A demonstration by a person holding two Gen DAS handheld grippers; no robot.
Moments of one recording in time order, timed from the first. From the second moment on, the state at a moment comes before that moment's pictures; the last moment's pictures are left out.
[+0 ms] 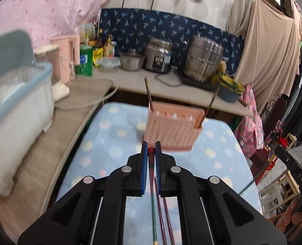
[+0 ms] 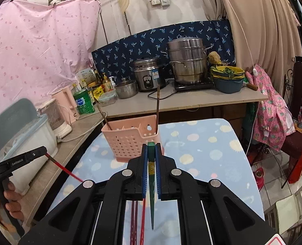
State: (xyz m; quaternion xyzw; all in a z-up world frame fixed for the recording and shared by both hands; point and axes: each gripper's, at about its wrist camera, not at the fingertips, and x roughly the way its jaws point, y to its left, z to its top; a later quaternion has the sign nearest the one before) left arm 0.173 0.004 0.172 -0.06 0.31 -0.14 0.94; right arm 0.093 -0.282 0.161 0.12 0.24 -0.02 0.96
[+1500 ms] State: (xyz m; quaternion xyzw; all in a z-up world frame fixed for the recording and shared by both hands) left arm 0.326 -0.038 0.194 -0.06 0.26 -0.10 0.96; right arm 0.273 -0.282 0.178 0.17 0.20 -0.01 0.97
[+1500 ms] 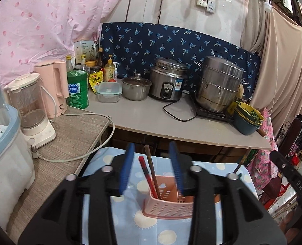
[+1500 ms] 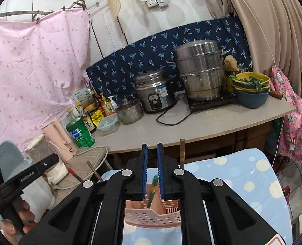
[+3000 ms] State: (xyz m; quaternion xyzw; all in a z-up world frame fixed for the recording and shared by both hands) left arm 0.088 -0.004 0.000 0.01 0.44 -0.10 0.89; right arm 0.010 -0.220 -0.005 0.10 0.39 -0.01 0.92
